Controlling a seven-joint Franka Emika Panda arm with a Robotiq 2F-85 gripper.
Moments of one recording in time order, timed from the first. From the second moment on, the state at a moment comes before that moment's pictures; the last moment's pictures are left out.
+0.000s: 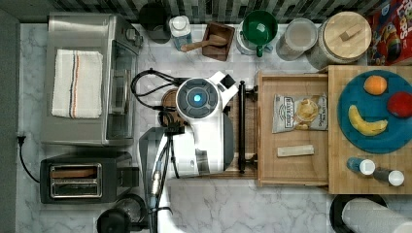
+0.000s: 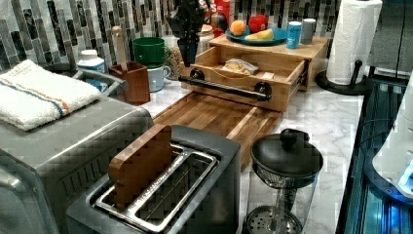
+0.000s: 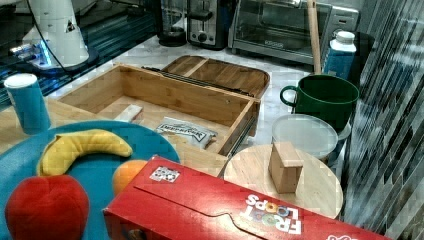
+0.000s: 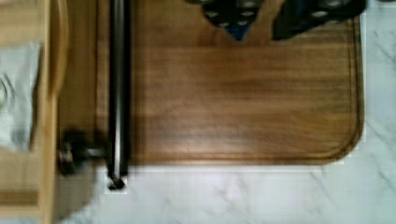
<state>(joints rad) -0.02 0.04 0.13 -2.15 -0.03 0.63 -0.67</state>
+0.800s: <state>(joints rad) -0.07 0.24 0.11 -2.21 -0.02 0.85 -0.82</state>
